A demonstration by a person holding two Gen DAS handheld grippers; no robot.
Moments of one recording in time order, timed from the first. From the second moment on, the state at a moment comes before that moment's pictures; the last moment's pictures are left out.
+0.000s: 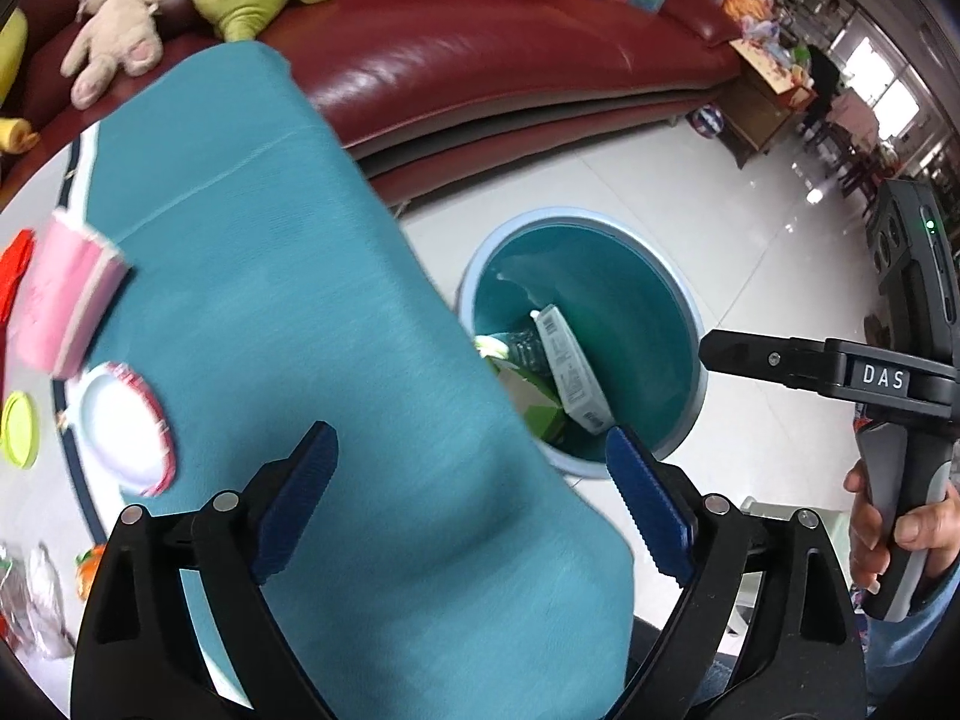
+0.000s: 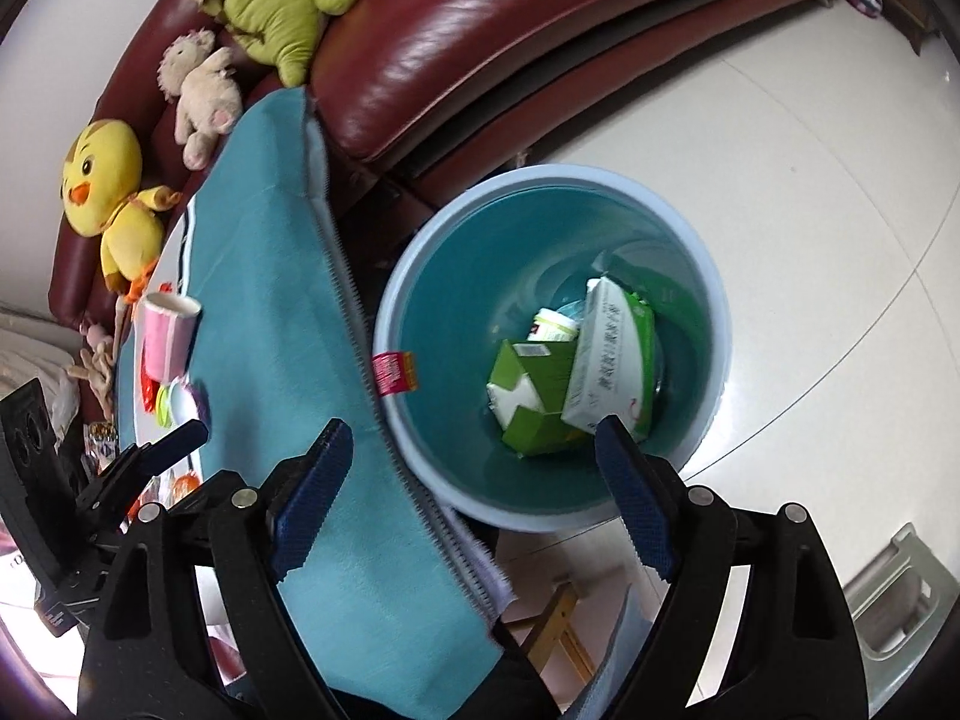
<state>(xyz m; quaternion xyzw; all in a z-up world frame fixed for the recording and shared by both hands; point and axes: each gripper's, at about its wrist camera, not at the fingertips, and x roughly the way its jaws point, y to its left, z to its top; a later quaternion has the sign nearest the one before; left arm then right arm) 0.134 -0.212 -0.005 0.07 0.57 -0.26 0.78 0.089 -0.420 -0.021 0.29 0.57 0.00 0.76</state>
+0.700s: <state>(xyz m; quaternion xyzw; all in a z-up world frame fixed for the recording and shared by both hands) 0.065 -0.020 0.048 0.01 0.52 -0.16 0.84 0.073 -0.241 0.011 0.19 0.60 0.11 0.77</state>
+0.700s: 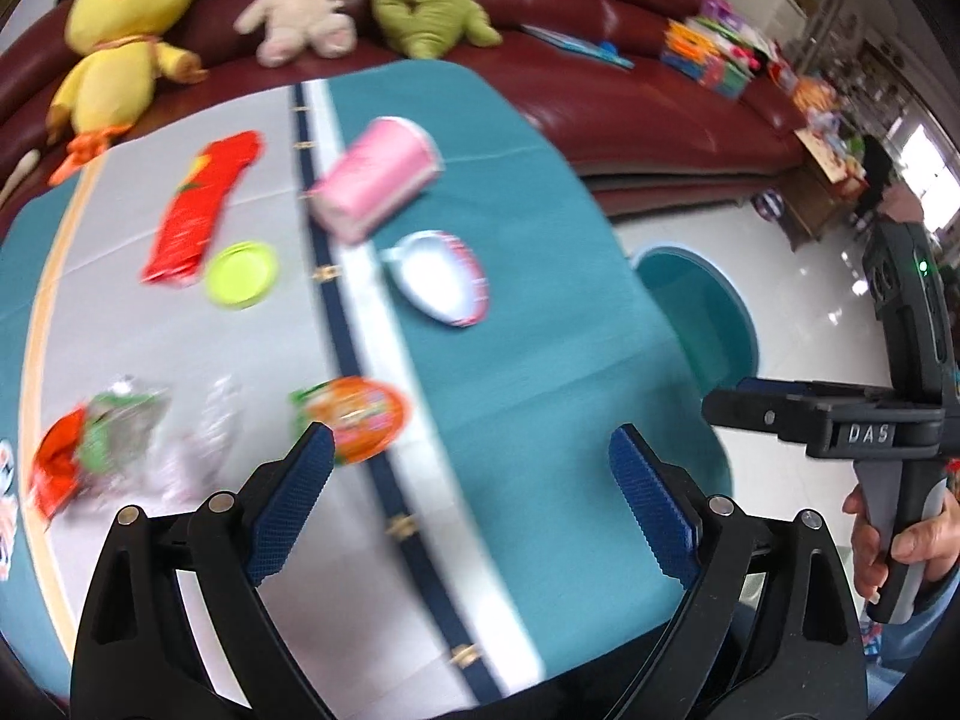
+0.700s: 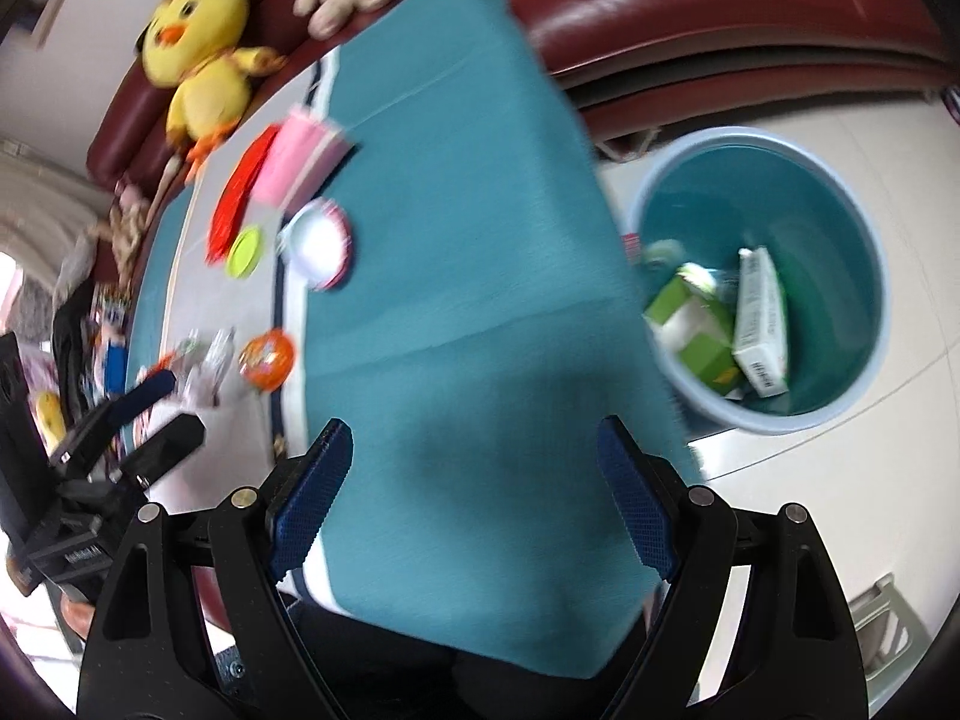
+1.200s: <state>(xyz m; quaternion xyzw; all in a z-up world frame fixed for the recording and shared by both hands) -0.006 0.139 0.070 -0.05 0.48 -0.06 0.87 0.052 -0.094 0.007 0.11 0.63 0.21 0.74</state>
